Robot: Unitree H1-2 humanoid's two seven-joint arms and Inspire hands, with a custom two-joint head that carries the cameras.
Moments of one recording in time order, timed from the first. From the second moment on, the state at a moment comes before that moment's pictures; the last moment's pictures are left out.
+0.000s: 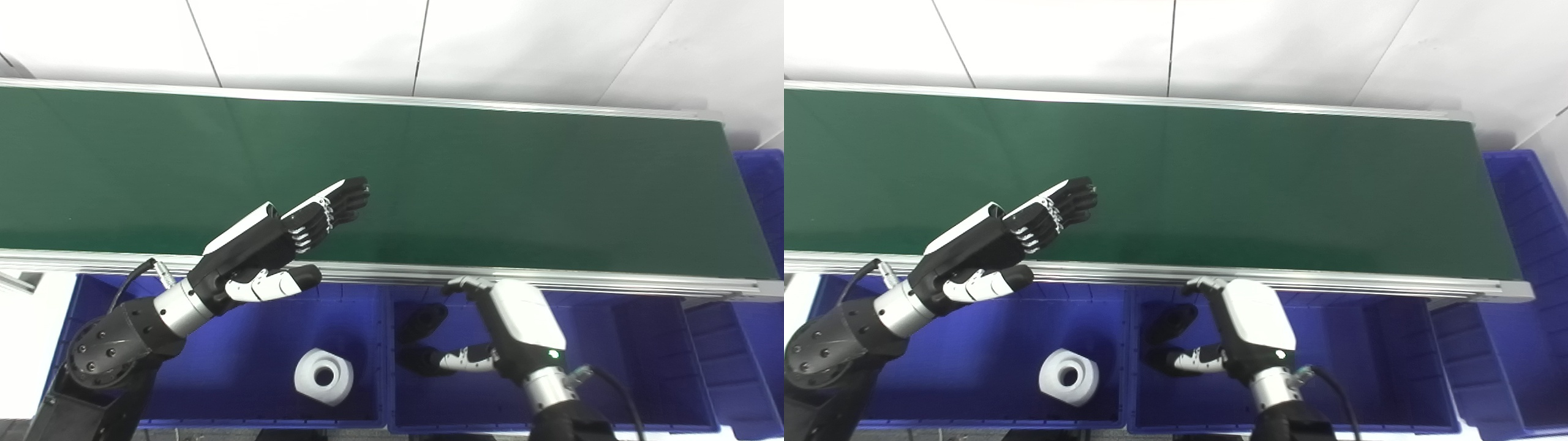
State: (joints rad) left arm 0.15 0.39 -0.22 -0.36 -0.32 -0.03 -0.63; right arm 0.48 -0.08 0.32 -0.54 -0.98 0.17 0.28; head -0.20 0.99
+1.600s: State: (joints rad) left arm 0.37 0.53 -0.19 -0.53 -0.23 -0.03 -0.61; right arm 0.64 -0.12 0.39 -0.70 -0.40 -0.05 0.18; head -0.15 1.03
